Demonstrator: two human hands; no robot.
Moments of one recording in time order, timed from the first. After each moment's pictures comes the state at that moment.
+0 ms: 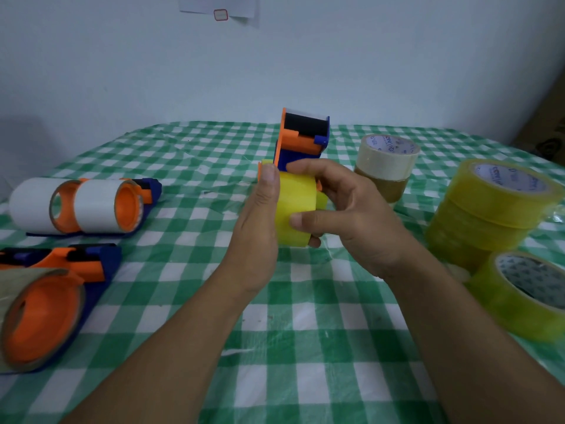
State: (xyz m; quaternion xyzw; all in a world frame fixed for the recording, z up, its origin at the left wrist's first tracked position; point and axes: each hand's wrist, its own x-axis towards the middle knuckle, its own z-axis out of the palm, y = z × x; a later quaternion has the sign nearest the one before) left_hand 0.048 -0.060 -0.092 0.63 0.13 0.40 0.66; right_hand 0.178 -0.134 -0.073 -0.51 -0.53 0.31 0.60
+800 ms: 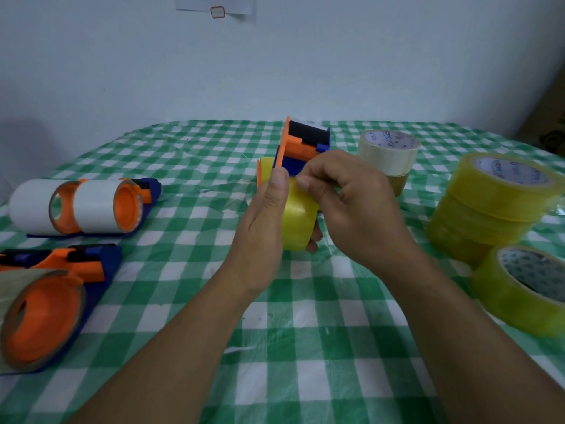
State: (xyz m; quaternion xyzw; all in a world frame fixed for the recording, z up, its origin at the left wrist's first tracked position) left_hand 0.049 -0.063 -0.093 0.65 0.15 0.37 0.65; right_hand 0.170 -0.131 -0.070 -0.63 -0.60 -0.08 0.49
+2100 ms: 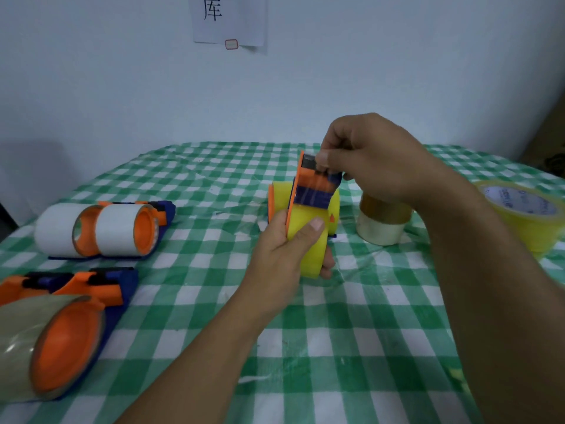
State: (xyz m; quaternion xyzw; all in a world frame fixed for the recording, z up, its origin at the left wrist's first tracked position) left_hand 0.054 -0.054 -0.099 0.59 0.13 0.37 0.70; right_hand 0.198 -0.105 0.022 -0.74 -0.60 0.00 0.31
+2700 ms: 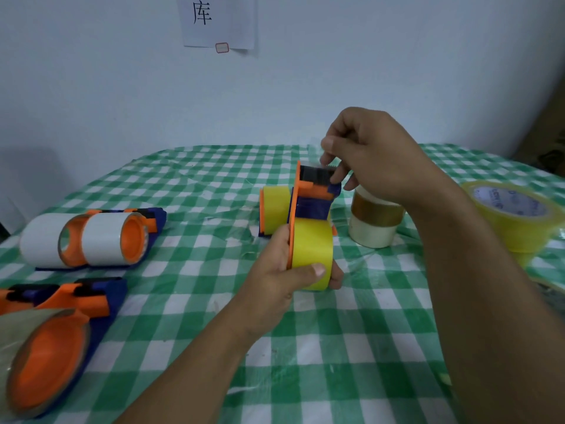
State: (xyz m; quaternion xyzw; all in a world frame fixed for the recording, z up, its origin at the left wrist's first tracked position) left_hand 0.052 -0.053 -0.111 0.63 0.02 0.29 0.72; right_hand 0.216 -0.108 0.018 -0.72 -0.55 0.05 0.43
